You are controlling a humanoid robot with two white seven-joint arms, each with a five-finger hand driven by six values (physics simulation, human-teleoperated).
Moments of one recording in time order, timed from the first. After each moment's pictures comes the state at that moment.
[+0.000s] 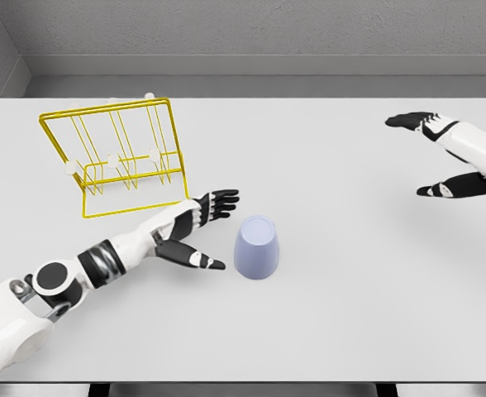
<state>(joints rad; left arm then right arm) -0.33 0.62 -0.82 -1.59 0.68 -0.13 -0.27 -0.21 -0.76 0.04 -1.54 0.03 -0.61 0.54</state>
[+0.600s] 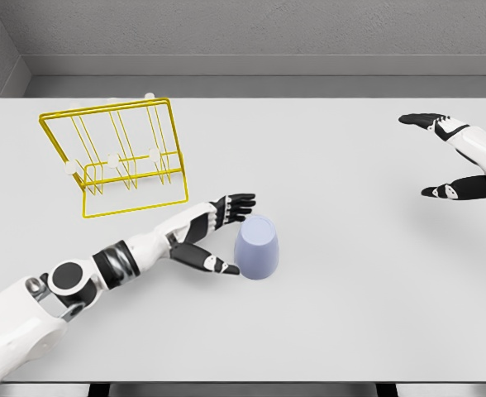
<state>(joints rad) -0.36 0.58 -0.85 -1.60 0.66 -0.12 -0.27 -0.18 -0.72 -0.01 -1.50 0.04 -0.61 0.54</state>
